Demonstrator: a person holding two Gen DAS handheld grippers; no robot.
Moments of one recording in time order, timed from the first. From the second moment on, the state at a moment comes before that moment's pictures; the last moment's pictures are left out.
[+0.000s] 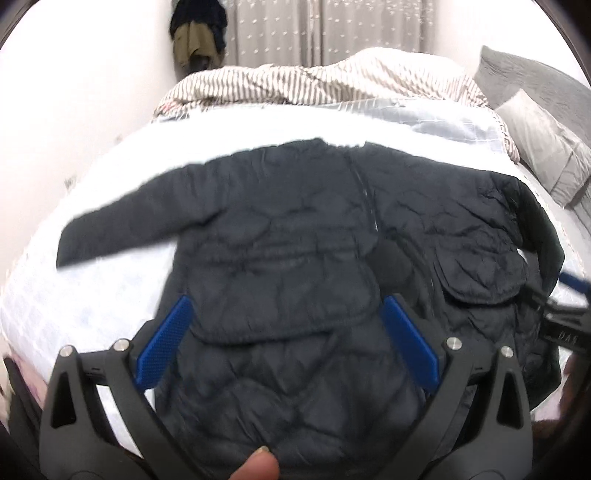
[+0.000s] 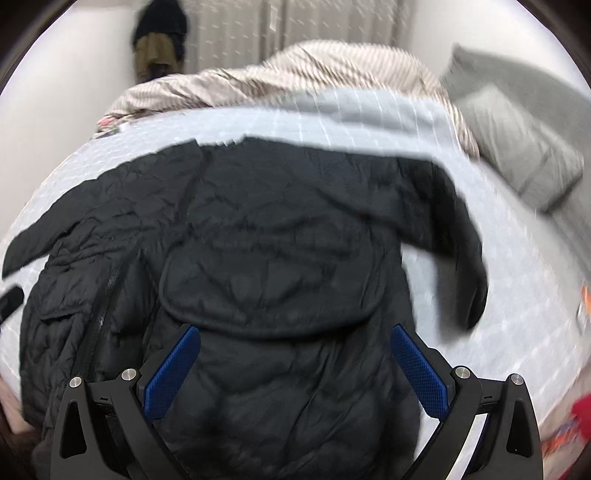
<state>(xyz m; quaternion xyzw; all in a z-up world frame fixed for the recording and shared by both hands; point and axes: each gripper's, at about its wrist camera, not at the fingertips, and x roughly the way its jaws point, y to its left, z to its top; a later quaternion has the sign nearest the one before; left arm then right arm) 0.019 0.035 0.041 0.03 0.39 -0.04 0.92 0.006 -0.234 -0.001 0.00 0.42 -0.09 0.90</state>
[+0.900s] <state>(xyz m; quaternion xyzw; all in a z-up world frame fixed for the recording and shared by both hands) 0.370 0.138 -0.032 0.07 0.47 -0.06 0.88 0.320 -0.406 0.002 -0.02 0.48 0.01 0.88</state>
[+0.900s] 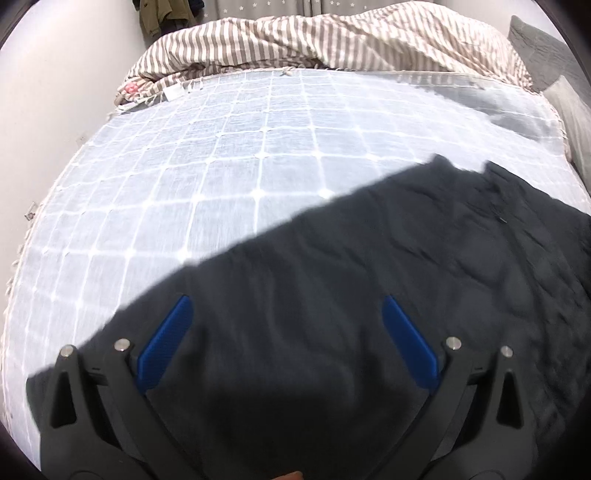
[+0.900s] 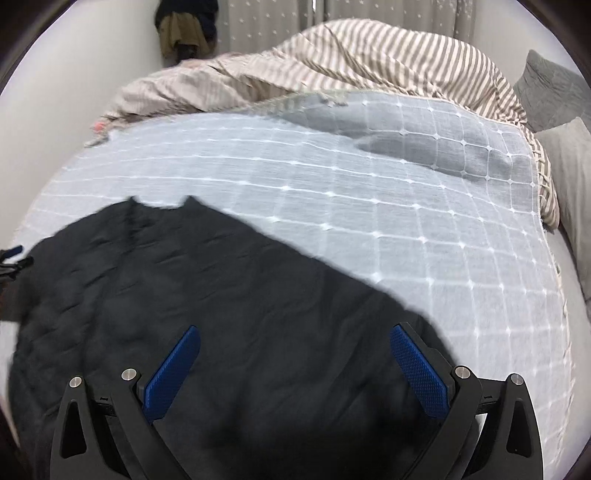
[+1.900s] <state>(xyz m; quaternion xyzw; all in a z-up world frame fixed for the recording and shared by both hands) 0.393 0.059 -0.003 0.06 0.41 -0.04 0.91 0.318 -0.468 -0.011 0.04 0.46 -0.09 0.88</state>
